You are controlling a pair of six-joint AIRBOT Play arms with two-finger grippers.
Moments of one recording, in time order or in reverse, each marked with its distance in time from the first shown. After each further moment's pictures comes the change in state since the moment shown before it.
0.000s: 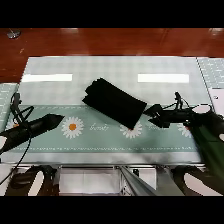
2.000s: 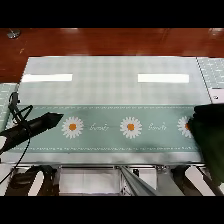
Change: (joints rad) left arm 0.000 0.000 0.000 0.000 0.036 0.000; right arm -0.823 0.233 0.978 -0.790 0.941 0.234
